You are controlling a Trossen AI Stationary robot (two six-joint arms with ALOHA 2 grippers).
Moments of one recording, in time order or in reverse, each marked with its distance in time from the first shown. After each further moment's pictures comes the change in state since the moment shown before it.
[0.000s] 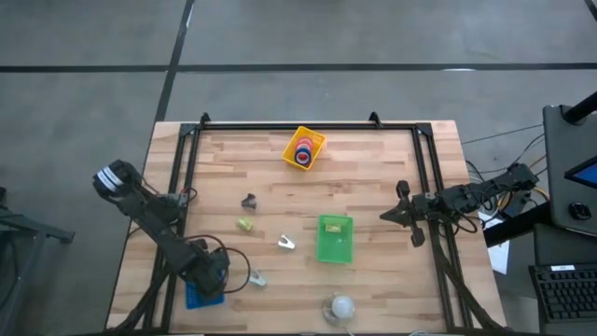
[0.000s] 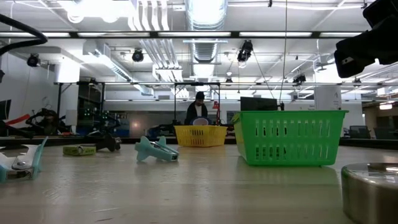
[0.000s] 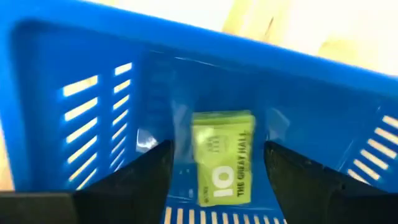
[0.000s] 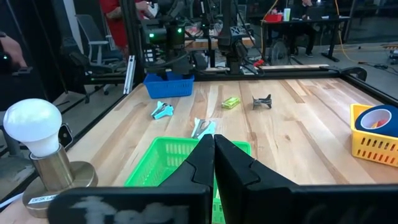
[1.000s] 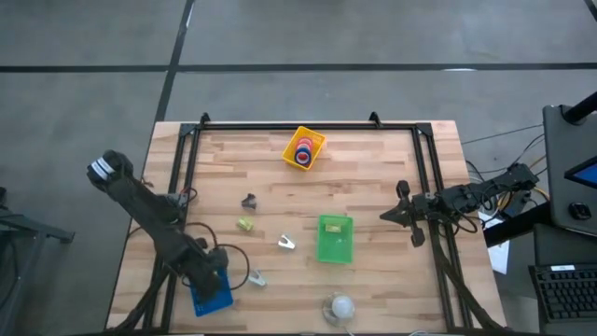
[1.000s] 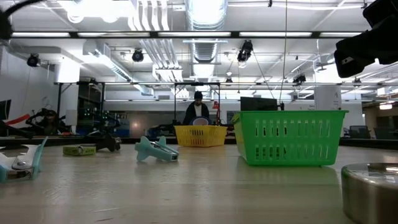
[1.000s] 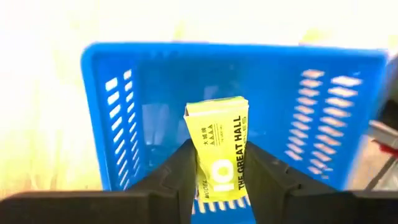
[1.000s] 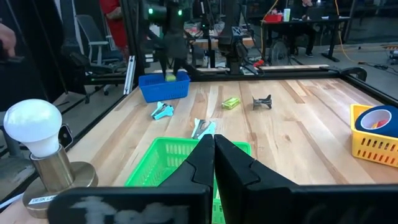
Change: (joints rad) left arm 0.022 -0.135 0.078 -0.075 -0.004 0.030; right arm 0.000 0.000 0.000 0.002 0.000 0.000
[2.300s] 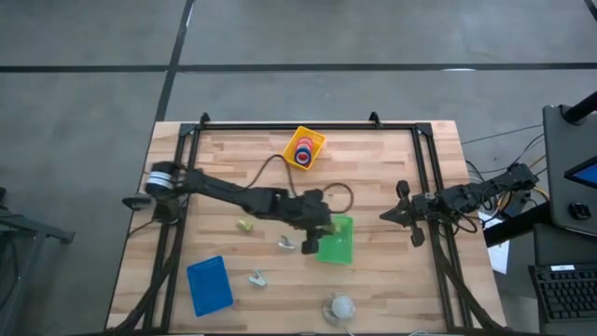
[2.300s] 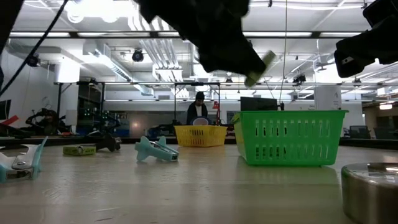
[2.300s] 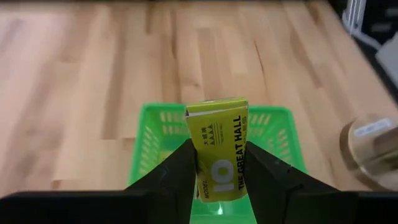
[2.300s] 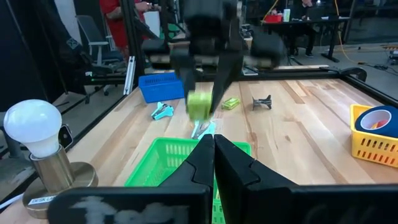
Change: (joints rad) left arm 0.693 0.493 0.509 0.679 -0.117 1.161; right arm 0.000 0.000 0.000 0.001 0.000 0.000
